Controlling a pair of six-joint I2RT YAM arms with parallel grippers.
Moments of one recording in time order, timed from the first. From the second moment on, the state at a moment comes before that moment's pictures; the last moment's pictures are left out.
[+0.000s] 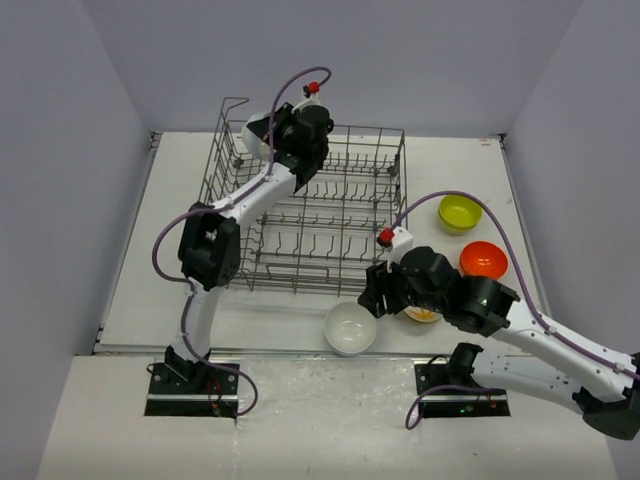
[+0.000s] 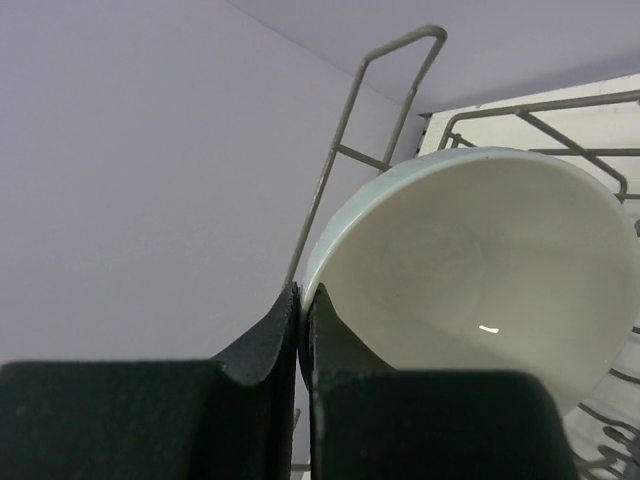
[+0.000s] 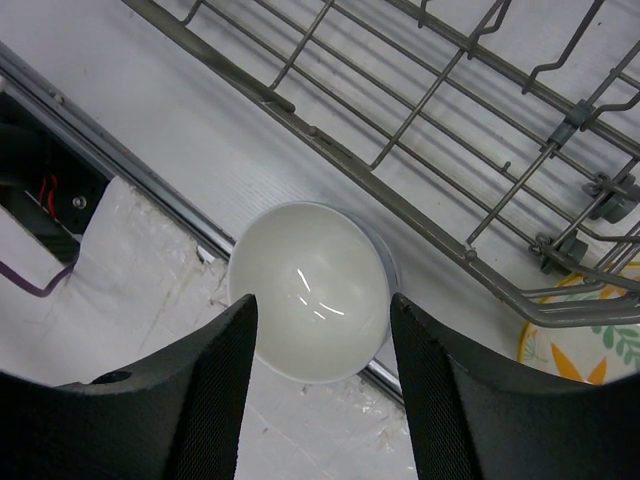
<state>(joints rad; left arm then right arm) -0.55 2.19 1.91 0.13 -1.33 0.85 0.99 0.84 0.87 -0.73 0.08 0.49</state>
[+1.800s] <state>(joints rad) -0.71 1.41 1.68 -0.60 -0.19 -0.24 0.85 1.51 1.82 -0.94 0.51 0.41</state>
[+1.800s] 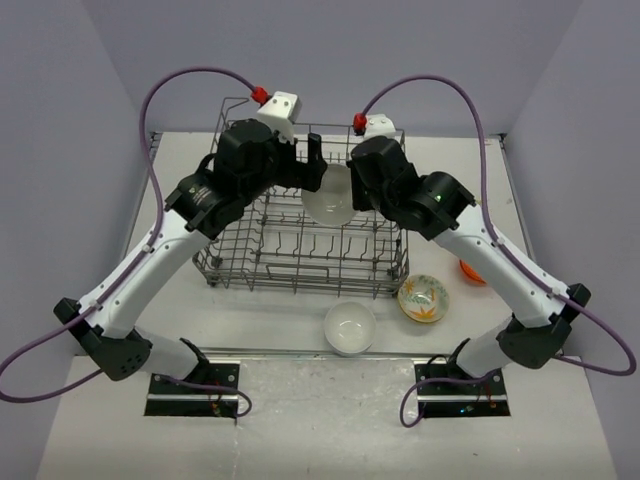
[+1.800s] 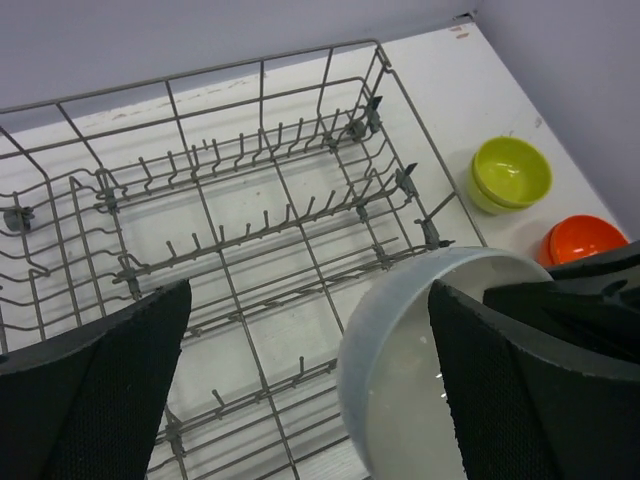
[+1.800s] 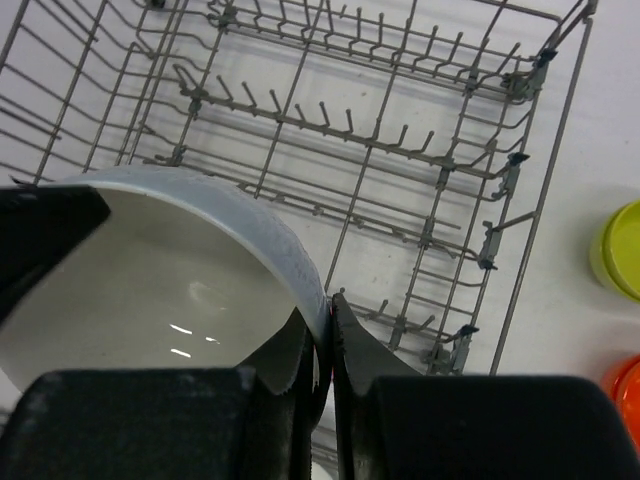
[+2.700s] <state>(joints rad) -0.71 0.45 1.10 -0.53 -0.65 -0.17 1.07 1.02 1.01 -1.04 0.11 0.66</state>
